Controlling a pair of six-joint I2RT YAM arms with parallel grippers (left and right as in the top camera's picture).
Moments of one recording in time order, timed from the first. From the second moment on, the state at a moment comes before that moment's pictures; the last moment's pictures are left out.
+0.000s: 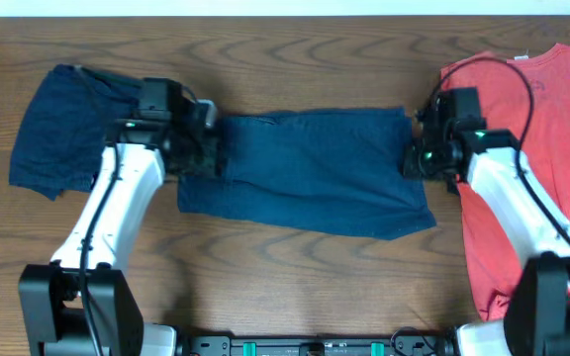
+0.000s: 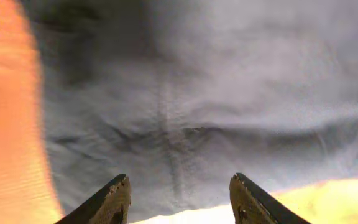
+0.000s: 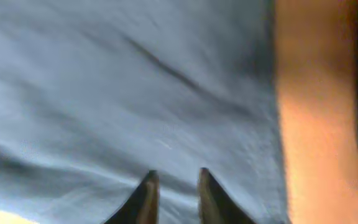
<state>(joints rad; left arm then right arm) -0.11 1.60 1.18 -0.88 0.27 0.00 0.09 1.60 1.09 -0.64 -0.28 0.21</state>
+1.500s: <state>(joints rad) -0.11 1.64 1.33 -1.06 0.12 -0.12 0.06 1.62 1.11 -0.57 -0.45 0.29</state>
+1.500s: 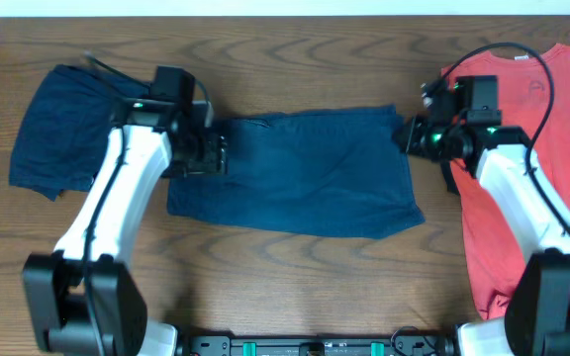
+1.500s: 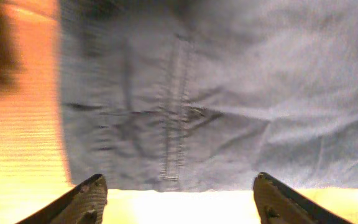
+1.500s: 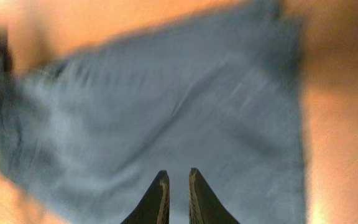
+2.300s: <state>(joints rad) 0.14 1.89 1.32 -1.05 0.31 -0.01 0.08 1.84 1.04 -0.71 -0.25 0.46</state>
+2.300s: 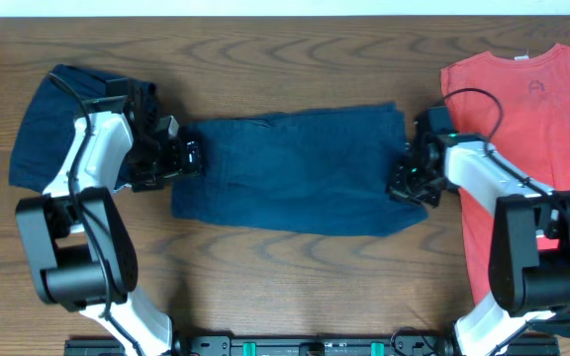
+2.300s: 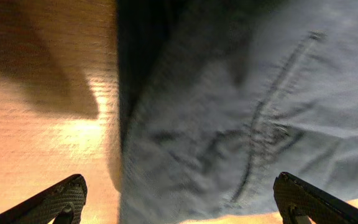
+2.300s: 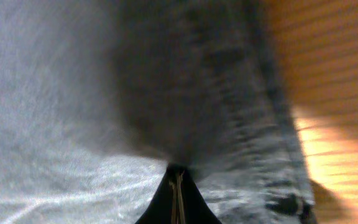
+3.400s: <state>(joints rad) 0.05 2.10 1.35 -0.98 0.56 0.05 0.01 1.84 1.04 -0.70 -0.22 0.41</state>
